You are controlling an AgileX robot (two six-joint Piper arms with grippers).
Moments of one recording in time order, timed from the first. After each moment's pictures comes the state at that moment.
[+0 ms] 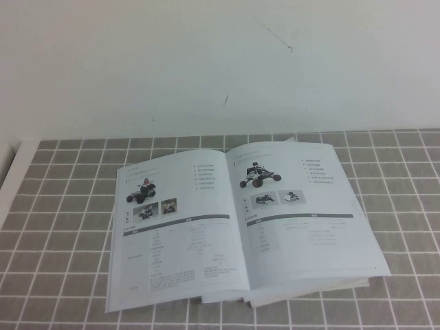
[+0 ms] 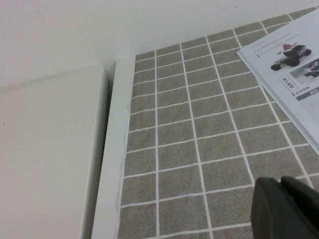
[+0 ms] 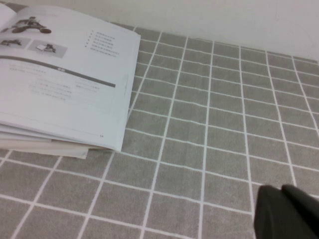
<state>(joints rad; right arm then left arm) 0.12 -0.01 0.02 -0.06 0.42 -0.10 0.03 -0.01 0.02 -0.07 0.33 0.24</state>
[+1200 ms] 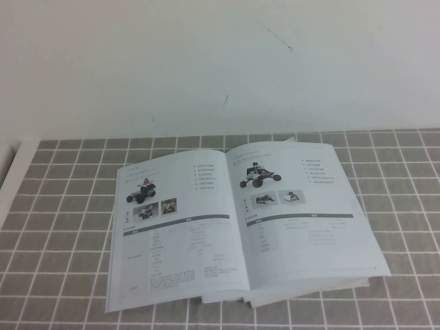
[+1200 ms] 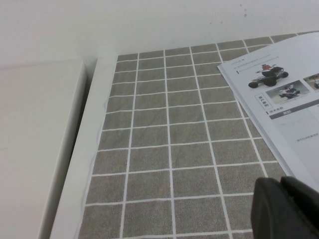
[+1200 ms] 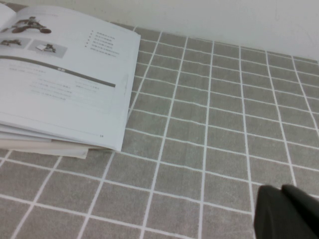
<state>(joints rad) 0.12 -0.01 0.02 -0.06 0.42 -0.10 0.03 -0.01 0.02 -0.21 0.33 0.24</state>
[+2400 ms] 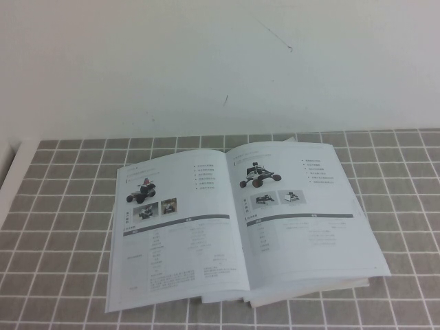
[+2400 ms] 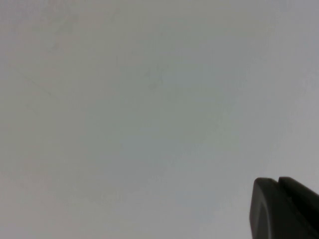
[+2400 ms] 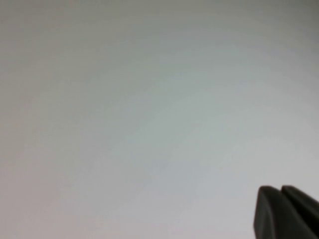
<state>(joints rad) 0.12 -0.01 0.03 0.01 -0.79 -0.17 0.03 -0.01 0.02 -0.56 -0.45 -0.13</state>
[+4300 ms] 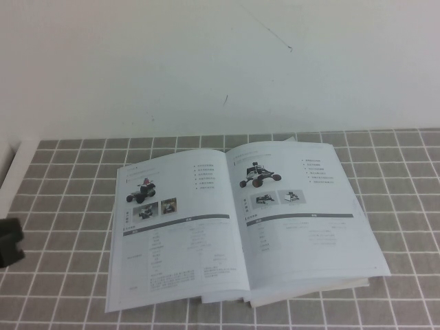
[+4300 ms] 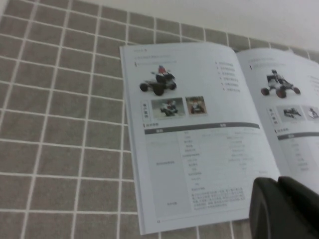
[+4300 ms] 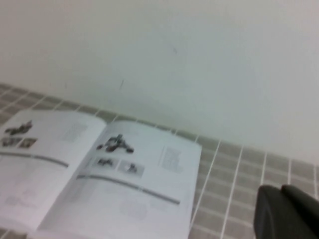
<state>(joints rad) 0.12 0.36 -0.59 0.35 0.61 -0.44 0.03 0.69 -0.70 -0.46 0.71 0.07</state>
